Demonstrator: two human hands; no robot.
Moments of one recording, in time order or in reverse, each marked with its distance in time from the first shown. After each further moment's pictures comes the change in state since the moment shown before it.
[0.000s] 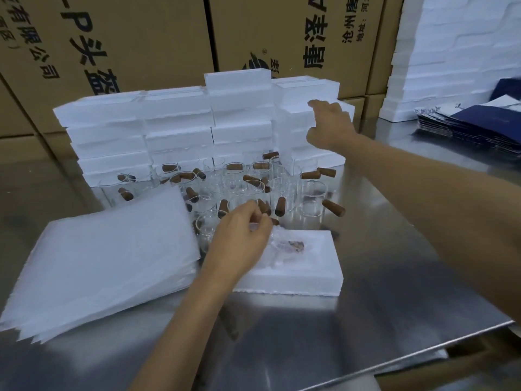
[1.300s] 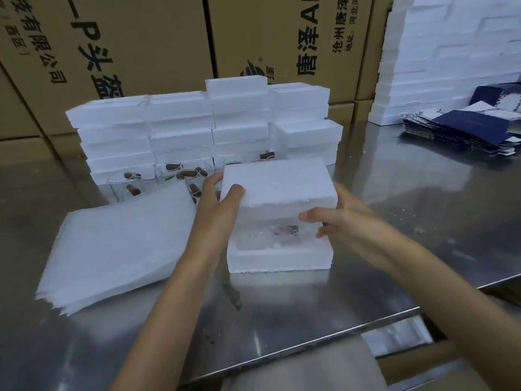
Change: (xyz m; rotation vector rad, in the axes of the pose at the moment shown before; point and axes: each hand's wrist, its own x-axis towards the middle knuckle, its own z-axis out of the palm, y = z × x) left_hand -0.020 0.028 -0.052 -0.649 0.082 -0.342; right_hand -0.227 -0.020 -0.013 1.187 -0.320 0.220
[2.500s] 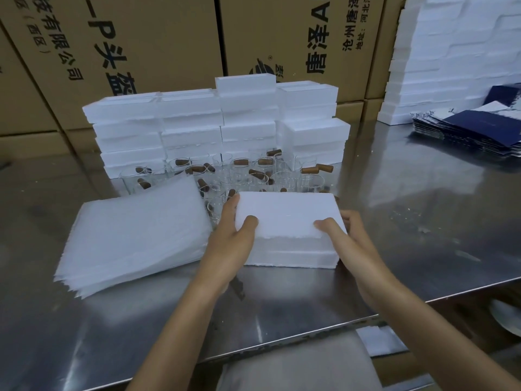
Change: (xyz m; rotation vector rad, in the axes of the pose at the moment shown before) left_hand -0.035 -0.026 0.004 0.214 -0.069 -0.051; right_hand -0.030 0.041 0.025 0.063 0.338 0.032
